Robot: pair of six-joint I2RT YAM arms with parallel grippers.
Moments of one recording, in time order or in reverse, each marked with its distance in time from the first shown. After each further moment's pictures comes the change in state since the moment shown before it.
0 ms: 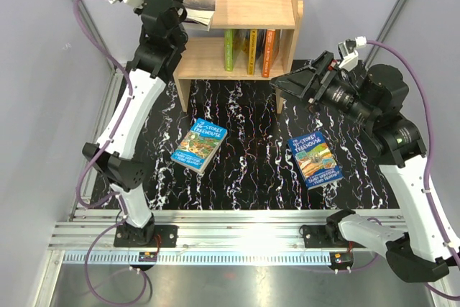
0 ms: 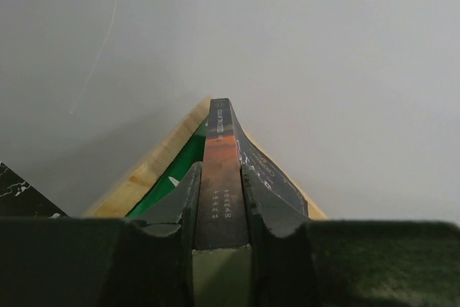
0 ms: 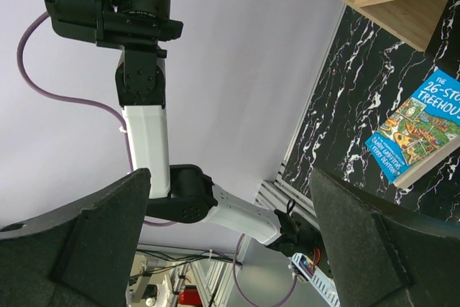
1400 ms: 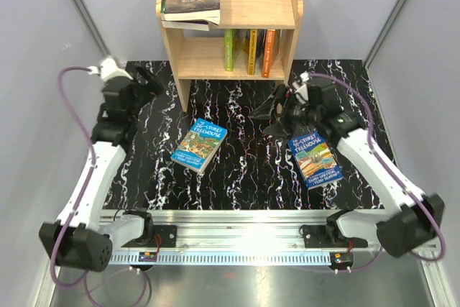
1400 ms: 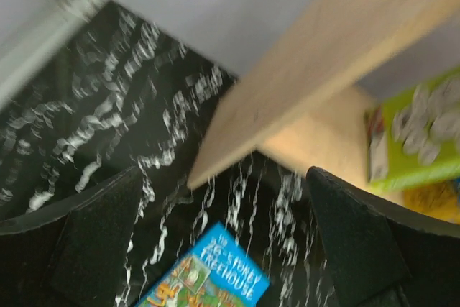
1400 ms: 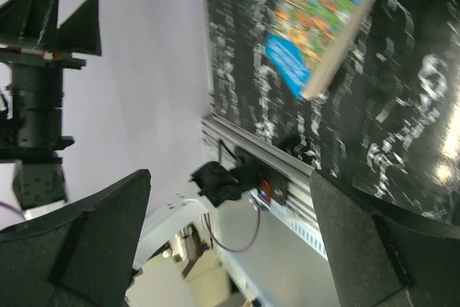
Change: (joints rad) left arm 0.308 -0.719 -1.061 -0.144 0.556 0.038; right arm 0.000 0.148 -0.341 0.033 -0.092 -0.021
